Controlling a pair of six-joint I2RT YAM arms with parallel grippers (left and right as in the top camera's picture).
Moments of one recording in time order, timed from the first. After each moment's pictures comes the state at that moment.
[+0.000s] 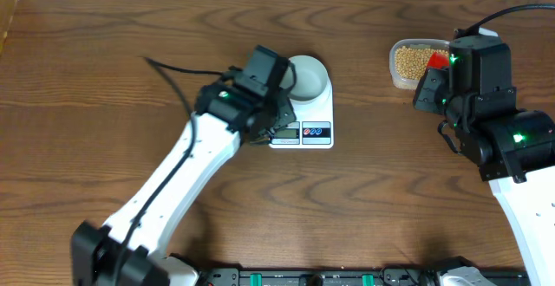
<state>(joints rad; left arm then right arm) -0.53 1.56 1.36 -0.96 0.06 -0.89 0.25 1.24 1.38 -0.94 0.24 0.44</state>
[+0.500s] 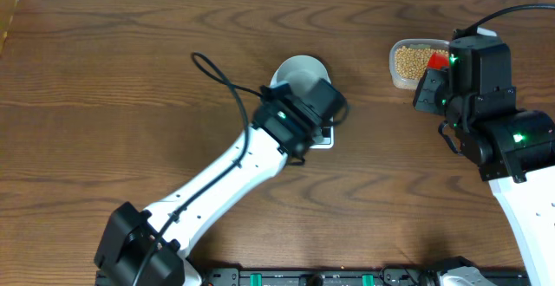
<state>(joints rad) -0.79 1.64 1.35 -0.98 -0.27 -1.12 0.25 1.24 1.38 -0.94 0.24 0.41</state>
